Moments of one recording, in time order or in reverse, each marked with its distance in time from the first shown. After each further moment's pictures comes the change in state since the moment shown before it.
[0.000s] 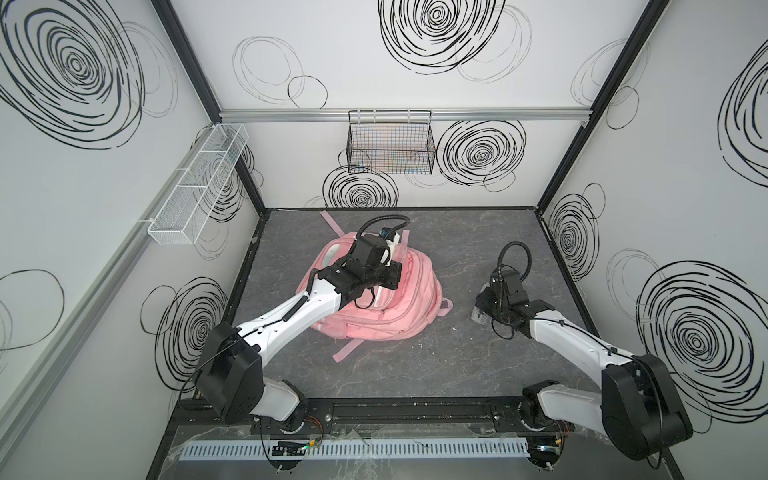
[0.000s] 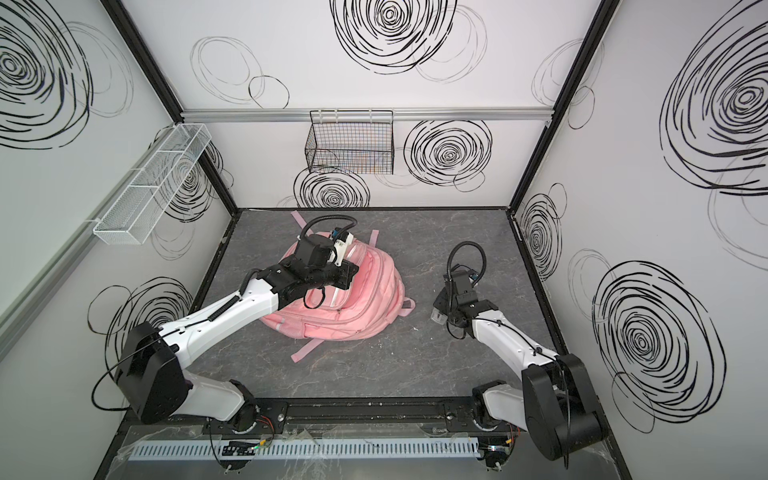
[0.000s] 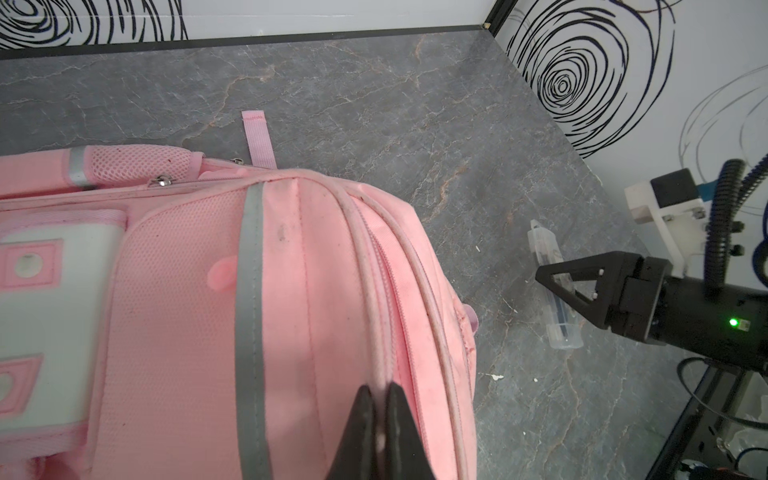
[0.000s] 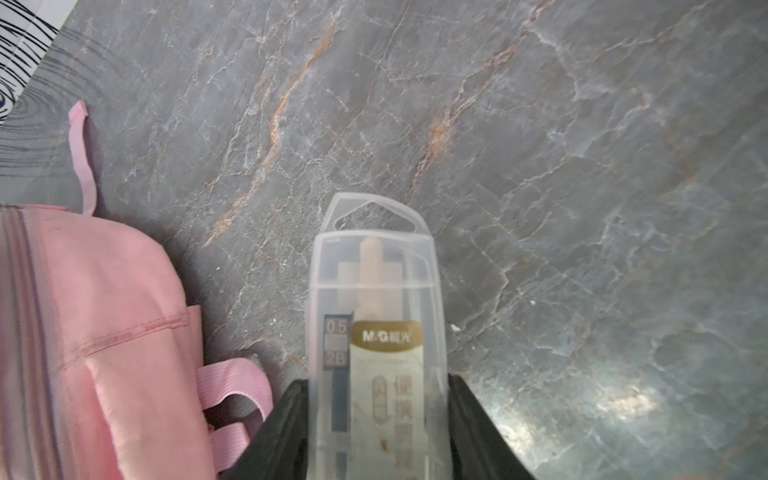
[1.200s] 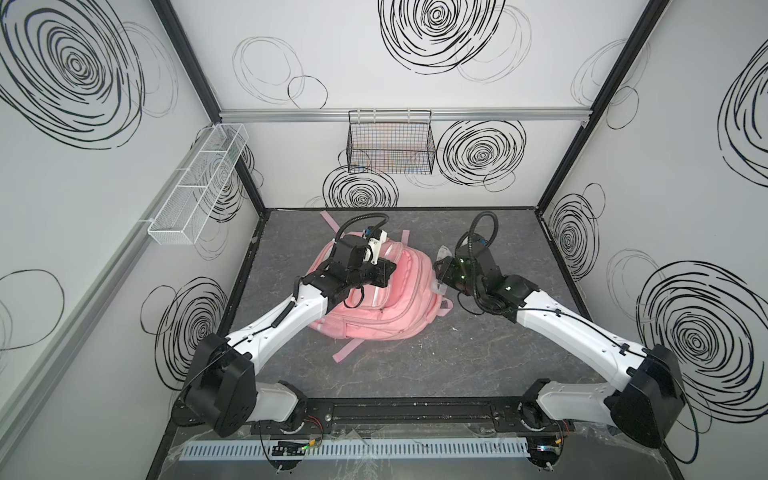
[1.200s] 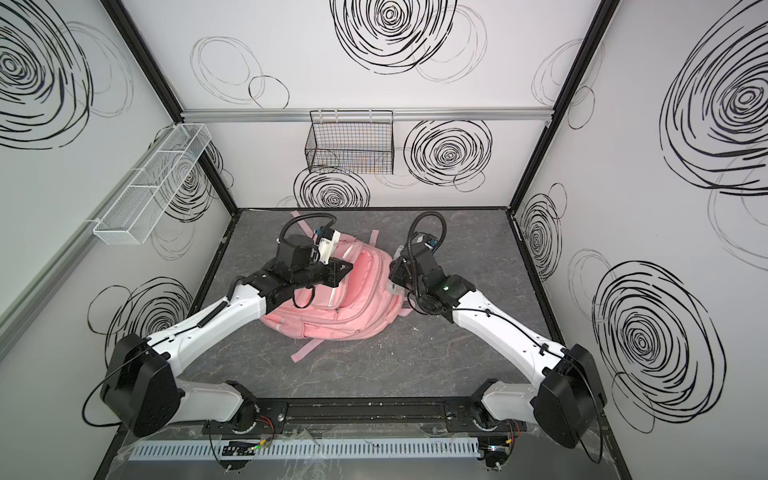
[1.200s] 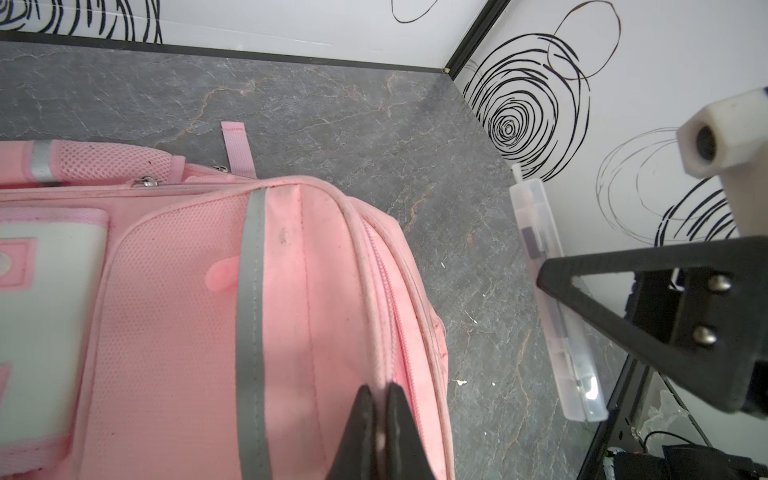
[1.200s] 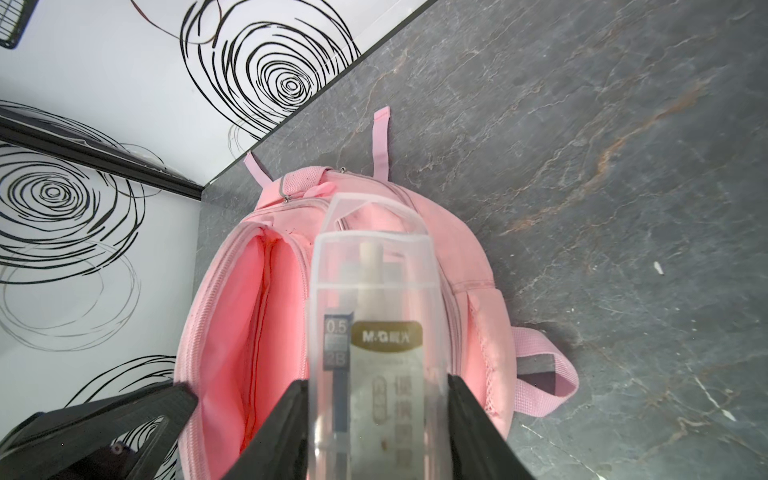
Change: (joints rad) left arm 0.114 -0.074 -0.110 0.126 0.191 -0.032; right arm 0.380 0.087 0.425 -0.086 0.076 0.111
